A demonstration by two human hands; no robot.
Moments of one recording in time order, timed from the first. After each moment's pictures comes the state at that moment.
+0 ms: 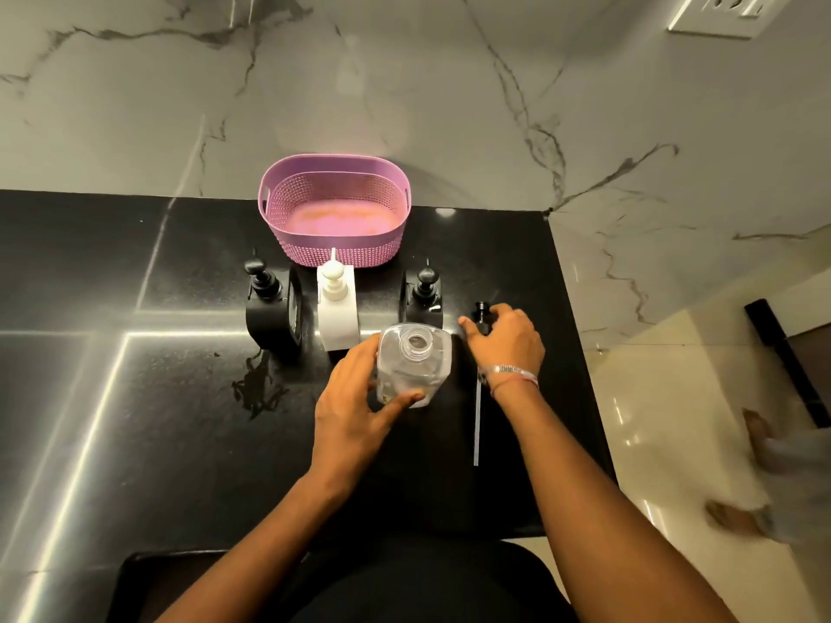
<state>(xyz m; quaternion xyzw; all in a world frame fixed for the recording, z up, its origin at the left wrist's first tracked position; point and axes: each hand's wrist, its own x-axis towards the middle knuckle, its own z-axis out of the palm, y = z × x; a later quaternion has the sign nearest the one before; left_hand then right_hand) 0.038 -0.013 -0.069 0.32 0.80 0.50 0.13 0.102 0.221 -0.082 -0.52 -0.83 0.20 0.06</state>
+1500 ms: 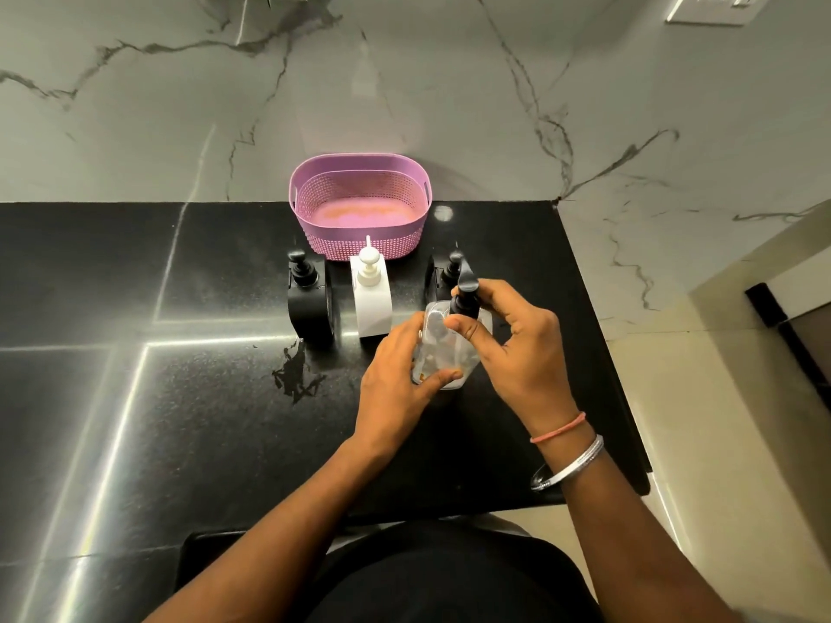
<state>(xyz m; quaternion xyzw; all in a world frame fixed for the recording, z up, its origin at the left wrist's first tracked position) 0.028 -0.017 -0.075 0.36 0.78 0.48 0.18 0.130 0.112 0.023 -0.20 -0.85 0.38 0.30</state>
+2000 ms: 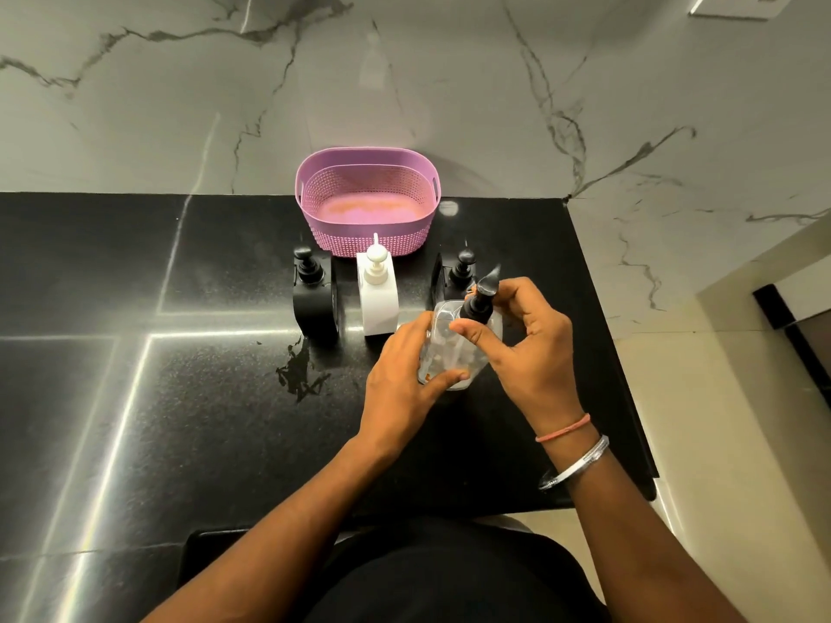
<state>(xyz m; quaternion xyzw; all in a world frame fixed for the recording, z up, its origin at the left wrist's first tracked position) 0.024 -0.014 -0.078 0.36 0.78 0.47 0.19 0.127 0.117 0.017 -0.22 -0.82 0.41 0.32</state>
